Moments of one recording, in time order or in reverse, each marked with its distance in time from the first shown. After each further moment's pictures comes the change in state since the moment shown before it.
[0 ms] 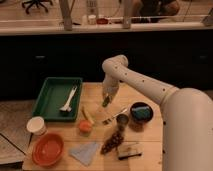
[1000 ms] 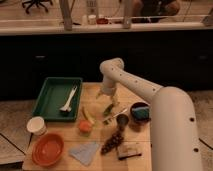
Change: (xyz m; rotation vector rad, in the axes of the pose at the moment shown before) arm 0.009 -0.002 0.032 -0.051 -0.055 -0.008
